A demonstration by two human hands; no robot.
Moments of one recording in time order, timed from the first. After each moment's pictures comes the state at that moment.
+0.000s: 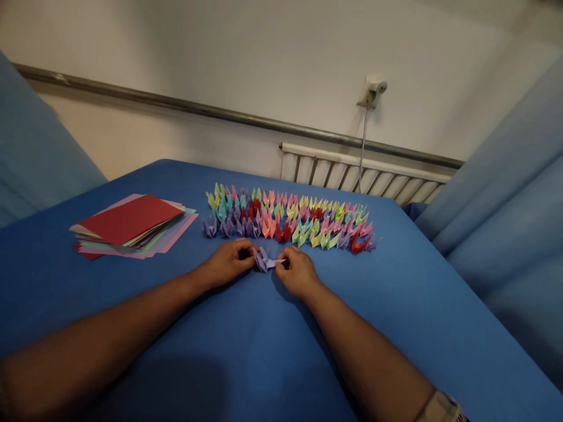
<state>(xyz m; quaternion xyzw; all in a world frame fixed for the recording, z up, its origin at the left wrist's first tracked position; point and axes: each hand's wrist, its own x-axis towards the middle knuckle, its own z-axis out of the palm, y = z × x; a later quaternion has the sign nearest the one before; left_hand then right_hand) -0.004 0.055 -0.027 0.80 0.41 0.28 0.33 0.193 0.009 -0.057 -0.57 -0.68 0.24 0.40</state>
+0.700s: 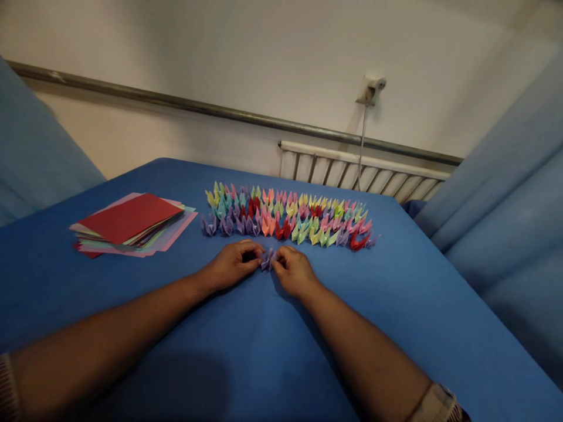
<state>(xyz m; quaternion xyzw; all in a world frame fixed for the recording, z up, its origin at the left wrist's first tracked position) 0.001 0.046 -0.027 0.84 0.36 0.27 0.31 0.189 0.005 -0.055 -0.54 -0.70 0.25 0.40</state>
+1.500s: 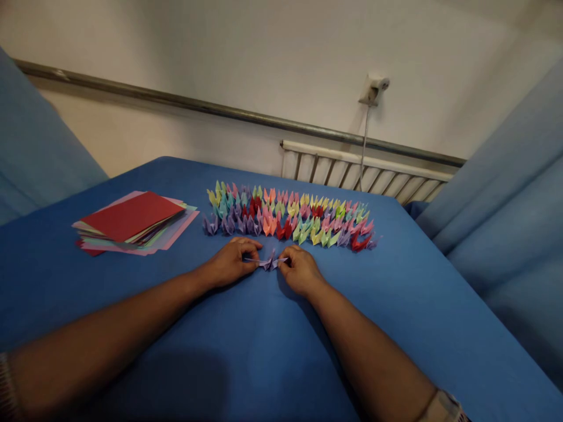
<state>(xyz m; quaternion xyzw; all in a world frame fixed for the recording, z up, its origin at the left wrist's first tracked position) -0.005 0.052 -0.029 0.85 0.41 0.23 0.22 0.202 0.008 -0.055 -0.56 -0.72 0.23 0.35</state>
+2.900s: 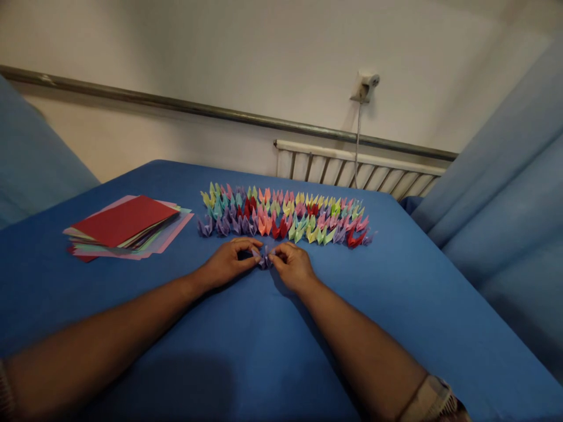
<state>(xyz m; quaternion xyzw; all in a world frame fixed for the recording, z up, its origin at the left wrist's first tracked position) 0.002 0.051 -0.024 0.82 0.40 0.28 0.30 0.190 0.010 -0.059 -0.53 -0.65 0.27 0.47</state>
